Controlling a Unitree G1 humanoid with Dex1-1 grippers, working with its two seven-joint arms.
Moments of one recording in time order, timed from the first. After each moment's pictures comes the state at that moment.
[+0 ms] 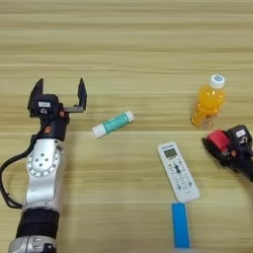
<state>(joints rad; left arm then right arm) -0.13 0.12 0.14 0.26 -0.11 -0.44 -0.10 0.09 -0.37 0.01 -0.11 0.19 0.30 0.44</state>
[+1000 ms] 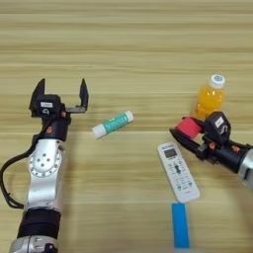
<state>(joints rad) -0.13 0.10 0.14 0.27 -0.09 -0.44 -0.10 0.05 -0.36 0.14 -0.47 0.30 0.48 0.54</state>
